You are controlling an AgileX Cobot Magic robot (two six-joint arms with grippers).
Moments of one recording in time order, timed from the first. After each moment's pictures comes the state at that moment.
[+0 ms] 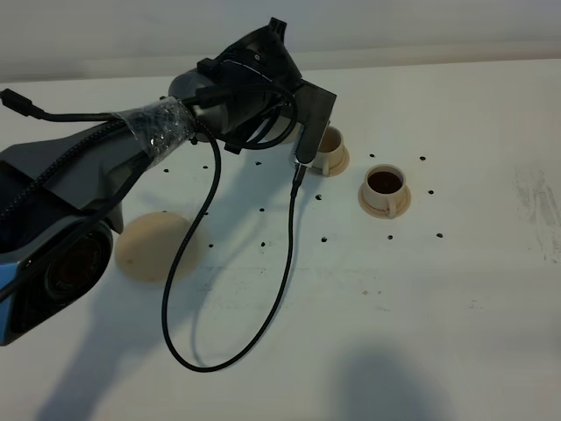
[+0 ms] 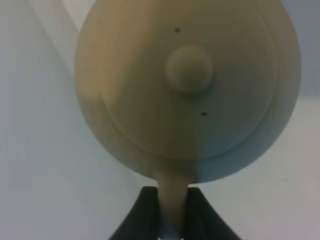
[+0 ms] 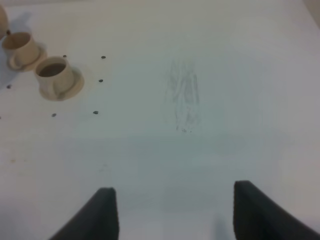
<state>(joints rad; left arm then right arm) -0.63 2.33 -1.95 0.77 0.74 0.92 0.08 -0.01 -0.52 -0.04 1.11 0.08</state>
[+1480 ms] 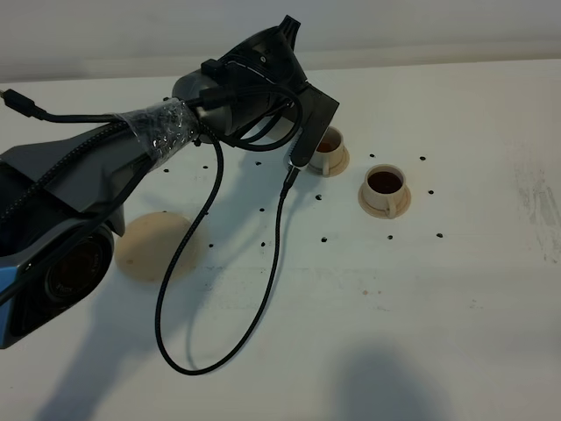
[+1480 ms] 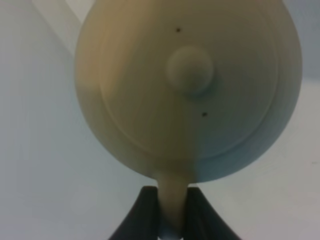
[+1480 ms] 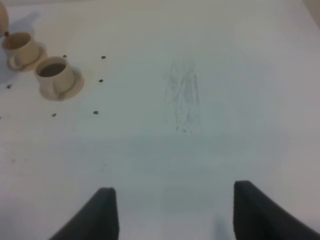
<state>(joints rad) -0.64 2.32 -1.95 0.81 0.72 1.02 0.08 -0.01 -0.52 -0.04 1.11 0.08</state>
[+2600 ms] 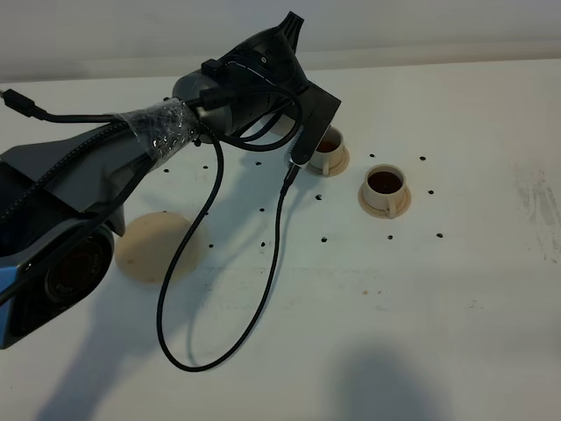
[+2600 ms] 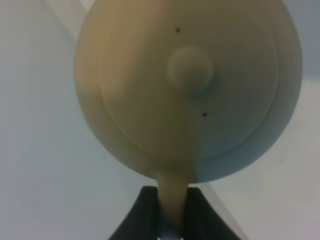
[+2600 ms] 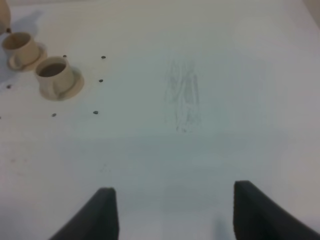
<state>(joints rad) -0.64 2.32 -1.95 0.83 0.69 1.02 0.08 -0.01 -0.52 -0.04 1.11 0.08</state>
